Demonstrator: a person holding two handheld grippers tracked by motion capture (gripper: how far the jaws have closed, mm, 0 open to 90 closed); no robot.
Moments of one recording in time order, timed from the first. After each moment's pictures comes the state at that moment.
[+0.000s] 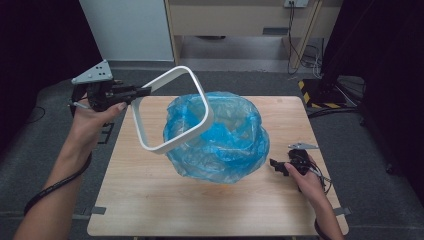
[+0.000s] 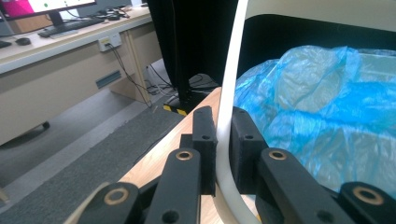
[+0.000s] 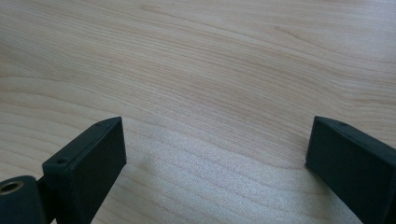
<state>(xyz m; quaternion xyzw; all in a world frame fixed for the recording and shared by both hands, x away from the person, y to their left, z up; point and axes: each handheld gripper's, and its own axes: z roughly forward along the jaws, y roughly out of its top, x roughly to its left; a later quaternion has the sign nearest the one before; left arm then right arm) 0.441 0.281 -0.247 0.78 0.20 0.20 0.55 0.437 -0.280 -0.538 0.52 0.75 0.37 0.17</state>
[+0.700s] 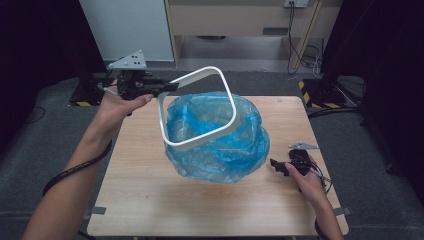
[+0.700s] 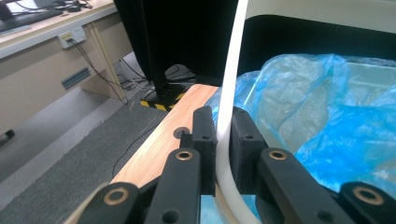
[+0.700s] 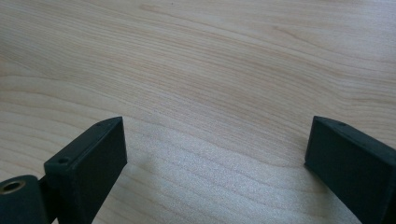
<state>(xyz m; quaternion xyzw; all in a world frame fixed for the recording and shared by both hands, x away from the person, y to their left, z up) 0.467 0.218 -0.231 0.82 0.15 0.16 0.53 0.437 -0.282 -0.538 0.51 0.75 0.37 0.18</state>
